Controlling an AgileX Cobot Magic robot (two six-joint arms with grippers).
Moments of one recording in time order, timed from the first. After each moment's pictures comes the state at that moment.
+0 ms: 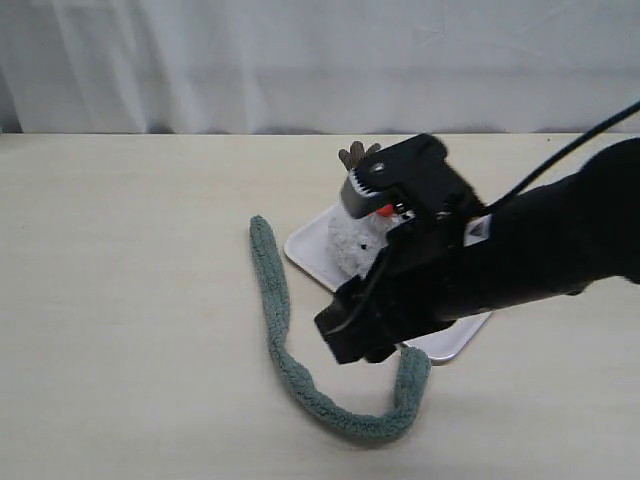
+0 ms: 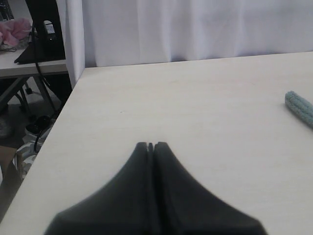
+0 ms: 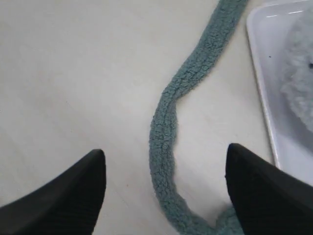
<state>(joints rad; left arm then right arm) 0.00 0.00 0.00 0.04 0.34 0.05 0.66 1.40 -0.85 0.36 0.50 -0.30</state>
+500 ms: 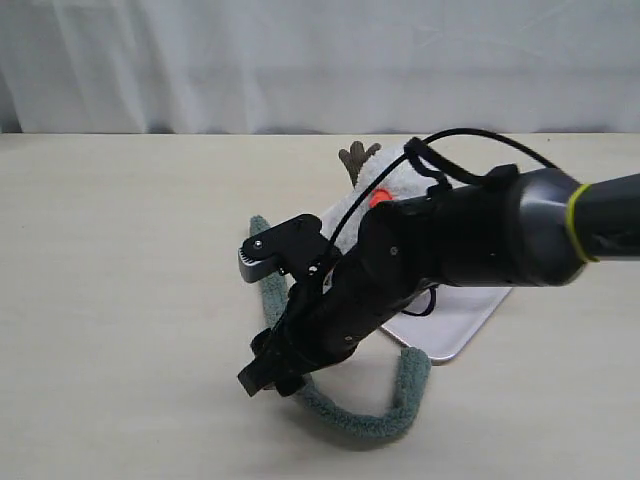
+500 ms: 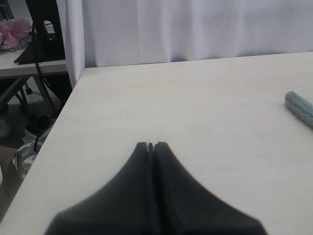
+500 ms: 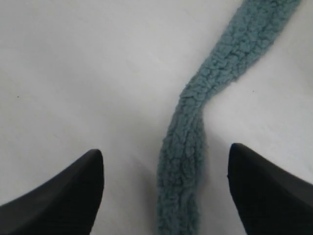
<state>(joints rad) 0.00 0.00 0.00 0.04 0.34 0.05 0.75 1.86 -1.06 0.33 0.46 -0.22</state>
